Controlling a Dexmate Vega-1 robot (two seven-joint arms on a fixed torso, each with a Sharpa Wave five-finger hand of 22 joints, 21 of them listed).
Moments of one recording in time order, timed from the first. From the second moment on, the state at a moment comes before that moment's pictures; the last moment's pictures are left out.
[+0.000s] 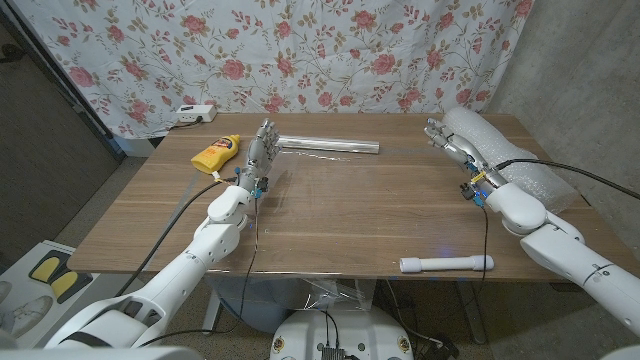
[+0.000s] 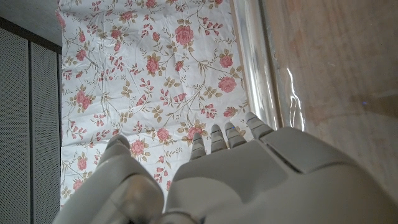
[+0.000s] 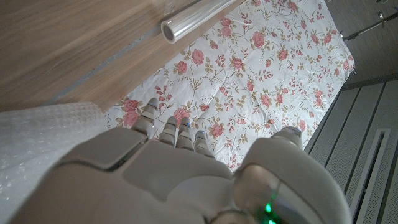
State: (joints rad) left arm 0.82 0.42 0.39 -1.21 -0.67 -0.39 -0.09; left_hand 0.26 -0.02 0.32 -0.07 0.19 -0.01 -0.13 0.18 0.18 0.01 -0.02 0.21 0.20 -0.02 0.00 0.18 0.17 0.01 0.11 0.20 0.17; right arm -1.08 -0.85 -0.29 -1.59 0.27 0.43 -0.06; right_hand 0.46 0.08 -0.17 -0.03 0.23 -0.11 0.03 0.21 0.20 -0.01 0.08 0.22 0.20 -0.09 0.06 0.21 0.20 0.07 0.17 0.19 0.17
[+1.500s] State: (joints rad) left arm 0.83 0.45 0.41 -1.26 -0.59 -0.37 -0.03; left_hand 0.25 -0.02 0.31 -0.08 0.19 -0.01 -0.13 0.18 0.18 0.00 -0.02 0.21 0.20 -0.03 0.00 0.18 0.17 0.01 0.10 0.20 0.17; right arm -1.29 -0.95 -0.15 -1.74 0.05 0.43 -0.15; right_hand 0.52 0.09 -0.14 -0.07 0.22 -0.06 0.04 0.23 0.20 0.05 0.05 0.23 0.20 -0.04 0.02 0.22 0.20 0.11 0.15 0.20 0.17
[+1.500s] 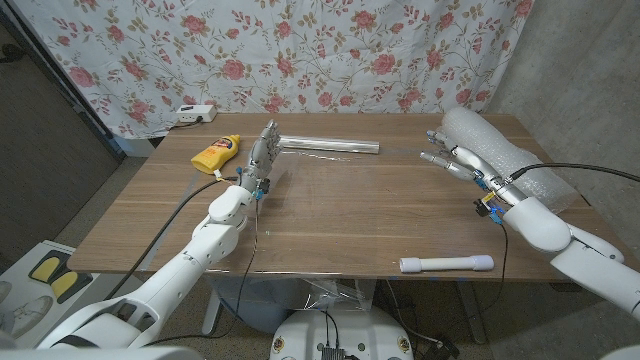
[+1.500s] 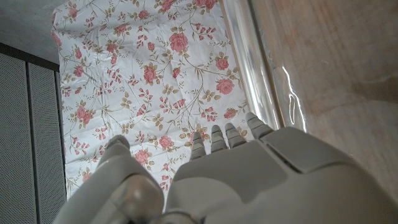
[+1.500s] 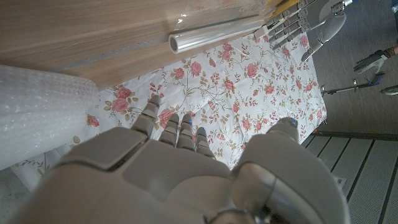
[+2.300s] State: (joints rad) left arm 0.84 0.45 0.41 -1.26 -0.59 -0.40 -0.03; left_hand 0.25 -0.02 0.31 -0.08 0.19 0.00 -0.13 0.18 0.18 0.00 -0.02 0.21 0.20 -0.03 0.00 0.18 0.17 0.01 0.10 0.20 0.17; right arm -1.39 -0.98 -0.05 -1.79 -0.02 0.42 -0.16; right_hand 0.58 0.08 -0.11 -0.11 0.22 -0.04 0.04 0.23 0.20 0.06 0.04 0.22 0.20 -0.01 0.00 0.22 0.20 0.15 0.13 0.20 0.17
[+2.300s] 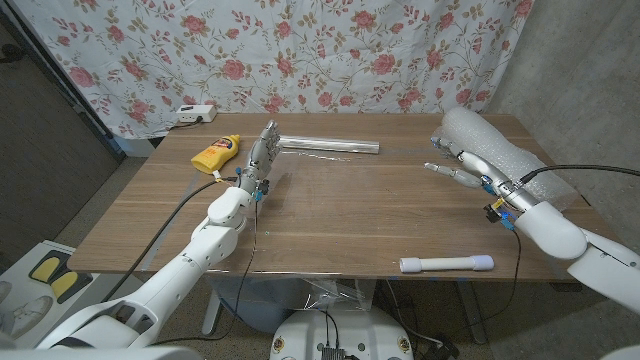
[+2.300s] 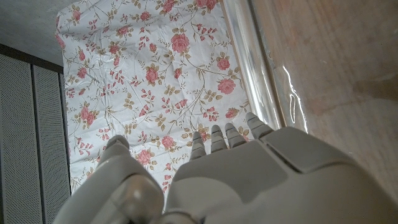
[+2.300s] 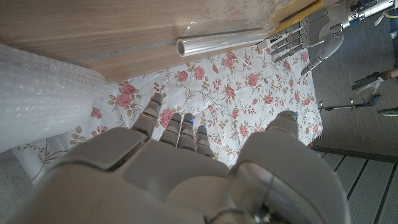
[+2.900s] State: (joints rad) left arm 0.83 0.43 0.41 -1.23 -0.59 -0.42 -0.03; left_hand 0.25 -0.03 0.30 -0.09 0.19 0.00 -0.13 0.18 0.18 0.01 -0.03 0.21 0.20 -0.03 0.00 0.18 0.18 0.01 0.10 0.20 0.17; right arm -1.45 -0.98 0.01 -1.83 -0.07 0.41 -0.14; right_hand 0.59 0.08 -0.12 -0.12 0.22 -0.04 0.04 0.22 0.20 0.07 0.04 0.22 0.21 -0.01 -0.01 0.22 0.20 0.16 0.12 0.20 0.17
